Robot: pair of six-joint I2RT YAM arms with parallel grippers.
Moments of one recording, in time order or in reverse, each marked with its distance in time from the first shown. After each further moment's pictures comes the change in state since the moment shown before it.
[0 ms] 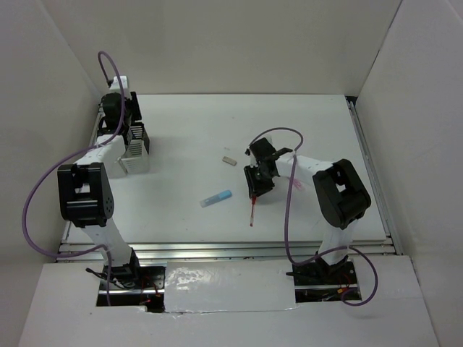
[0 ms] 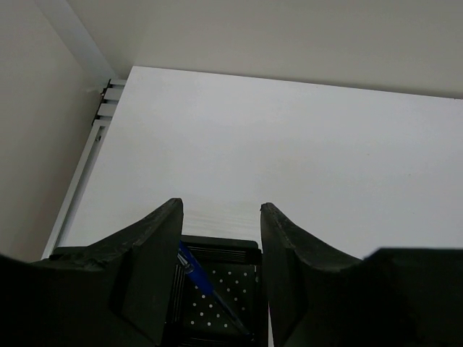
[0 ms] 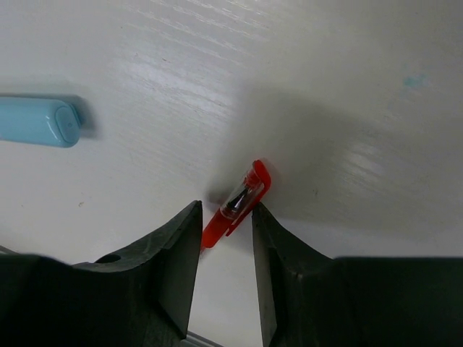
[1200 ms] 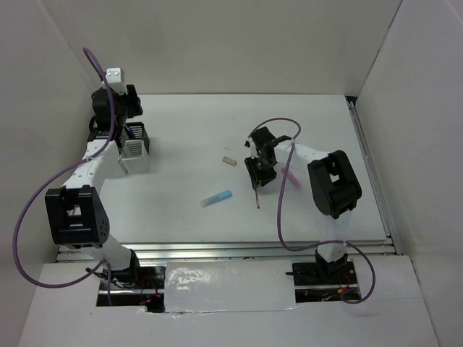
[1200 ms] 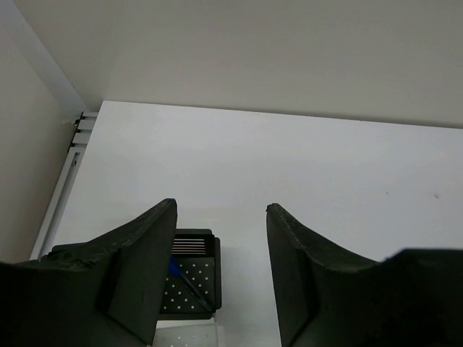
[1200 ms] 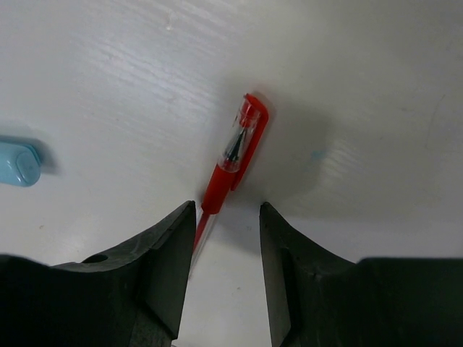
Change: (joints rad) left arm -0.019 -0.208 -0.032 -0.104 0.110 -0.069; right arm -0.066 0.136 0.205 -0.123 0.022 -0.159
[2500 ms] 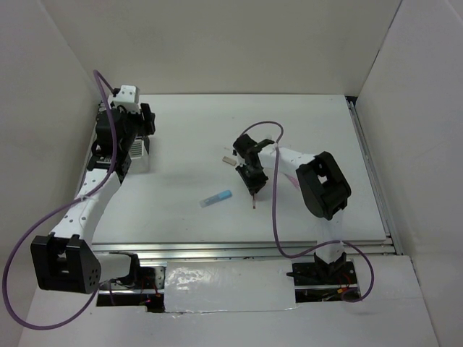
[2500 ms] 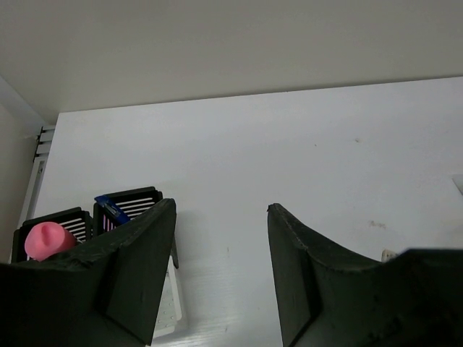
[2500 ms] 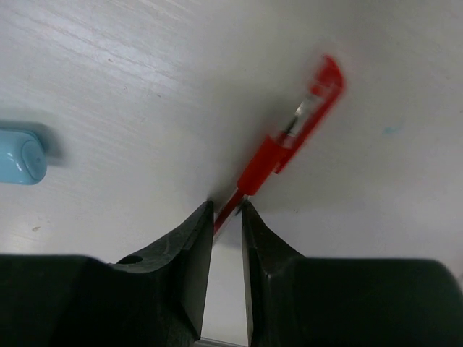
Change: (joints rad) left arm -0.139 -0.350 -0.230 -0.070 0.034 0.056; right arm 0.142 0.062 0.042 -0.103 0.139 0.047
